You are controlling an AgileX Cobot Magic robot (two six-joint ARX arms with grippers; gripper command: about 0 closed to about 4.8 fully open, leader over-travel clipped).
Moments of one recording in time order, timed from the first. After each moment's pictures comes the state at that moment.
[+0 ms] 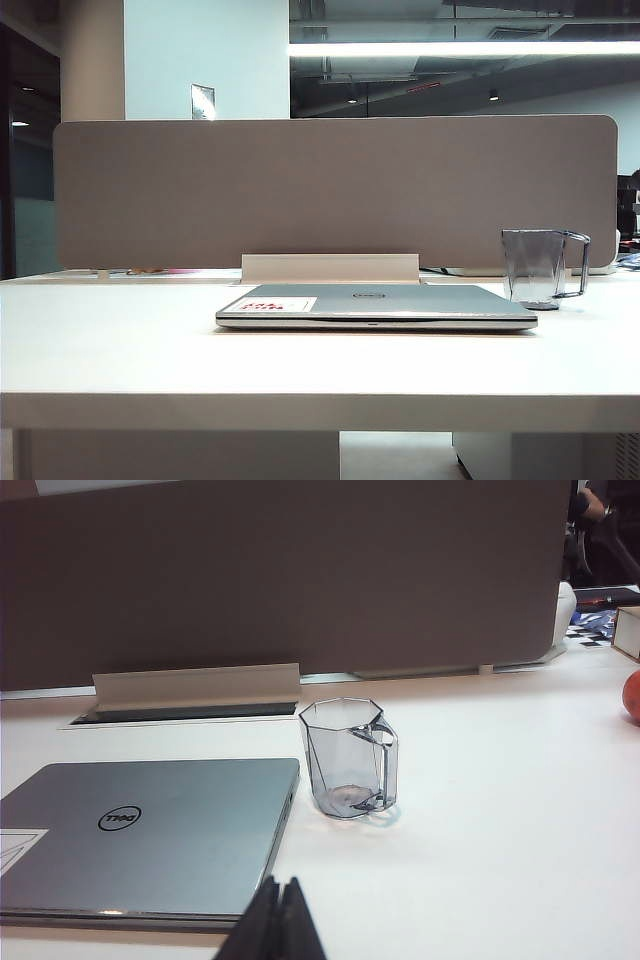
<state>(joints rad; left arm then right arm) 0.02 0.00 0.05 -0.09 0.18 -0.04 0.05 0.02 0.12 -0.03 0.03 0.08</state>
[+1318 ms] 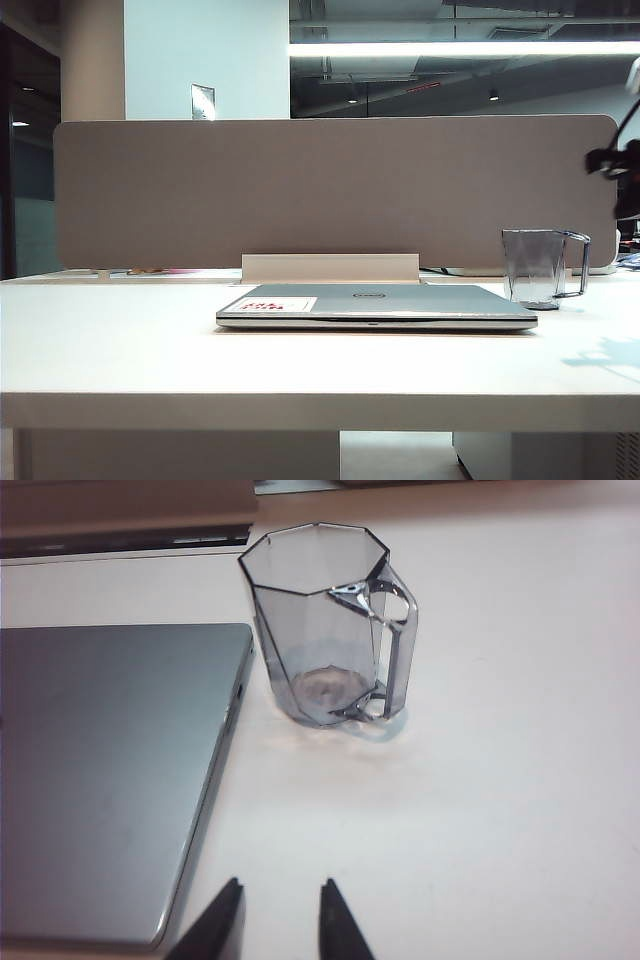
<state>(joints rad) 0.02 0.00 0.05 -0.09 0.45 -0.04 0.05 1.25 0.42 0.52 0.04 0.08</state>
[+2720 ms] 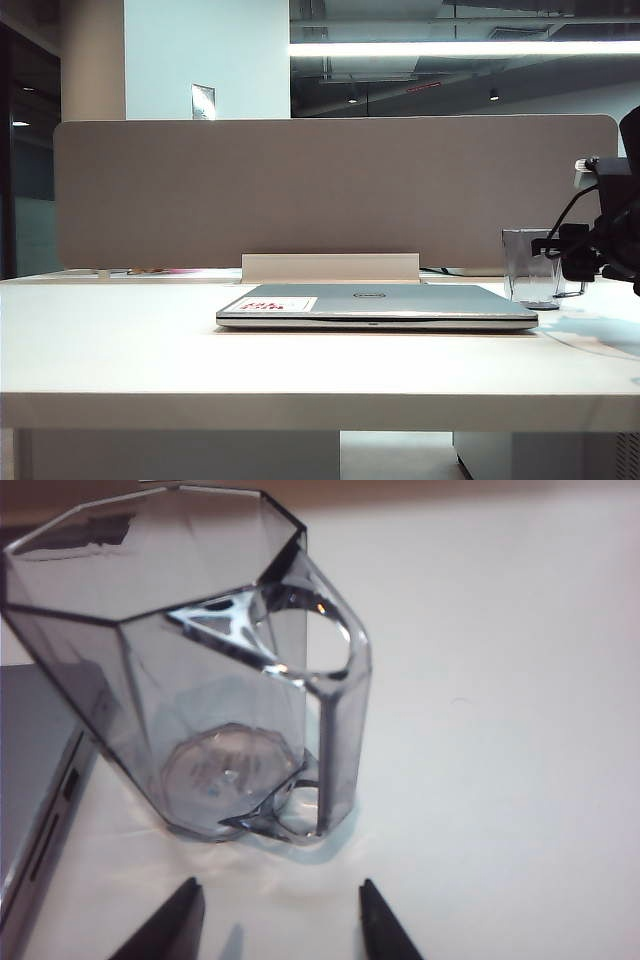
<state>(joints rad) 0.02 0.00 0.05 -0.09 0.44 -0.04 0.02 1.90 0.75 0.84 0.16 0.08</state>
